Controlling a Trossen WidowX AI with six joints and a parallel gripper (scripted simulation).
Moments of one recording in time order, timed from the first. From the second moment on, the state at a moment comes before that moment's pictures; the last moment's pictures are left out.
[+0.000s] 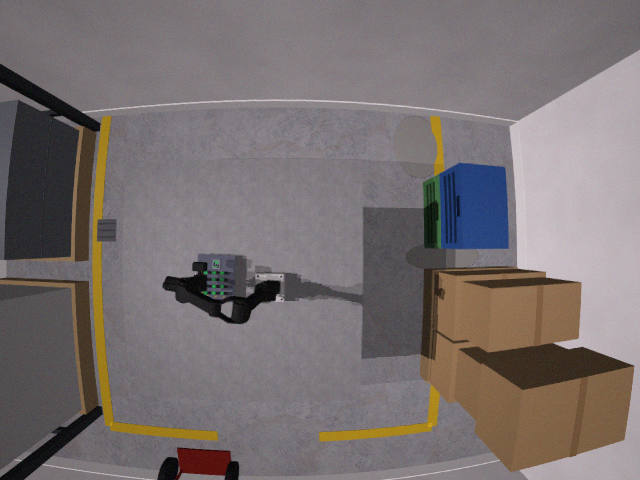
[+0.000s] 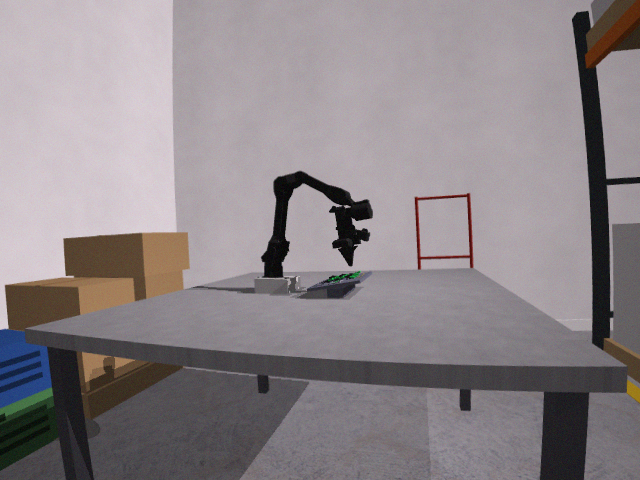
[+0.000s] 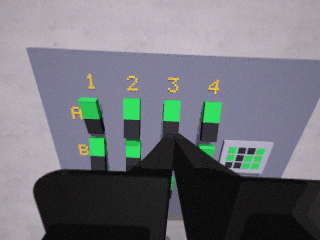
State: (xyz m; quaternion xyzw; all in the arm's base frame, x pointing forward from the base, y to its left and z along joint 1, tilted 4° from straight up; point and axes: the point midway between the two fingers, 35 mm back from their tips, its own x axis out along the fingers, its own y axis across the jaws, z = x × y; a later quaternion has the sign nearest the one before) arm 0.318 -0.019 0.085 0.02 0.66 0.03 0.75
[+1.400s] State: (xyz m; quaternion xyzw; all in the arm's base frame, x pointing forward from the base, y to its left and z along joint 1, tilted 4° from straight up) arm 0.312 -0.053 0.067 0.01 0.62 0.03 0.78
